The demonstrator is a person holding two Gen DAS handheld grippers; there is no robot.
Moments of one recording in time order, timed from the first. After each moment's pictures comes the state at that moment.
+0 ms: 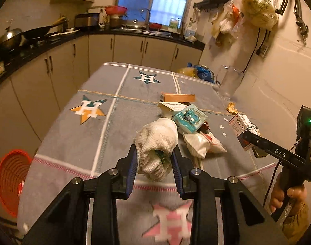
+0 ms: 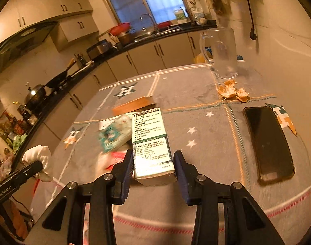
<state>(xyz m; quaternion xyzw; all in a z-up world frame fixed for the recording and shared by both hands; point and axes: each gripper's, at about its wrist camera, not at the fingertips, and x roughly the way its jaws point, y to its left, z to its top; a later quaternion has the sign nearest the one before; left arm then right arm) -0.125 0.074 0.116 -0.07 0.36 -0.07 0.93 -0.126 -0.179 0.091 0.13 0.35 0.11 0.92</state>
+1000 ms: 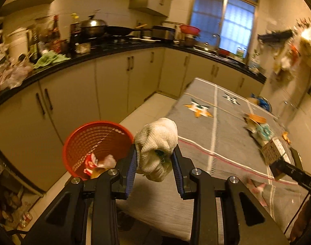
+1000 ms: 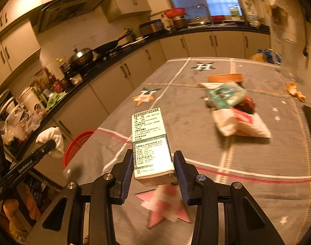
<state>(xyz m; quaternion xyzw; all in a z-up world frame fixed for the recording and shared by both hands) -0.254 0.240 0.101 -0.13 0.30 0.16 0.93 -0.198 -0.009 0.087 0.05 0.38 0.26 0.89</state>
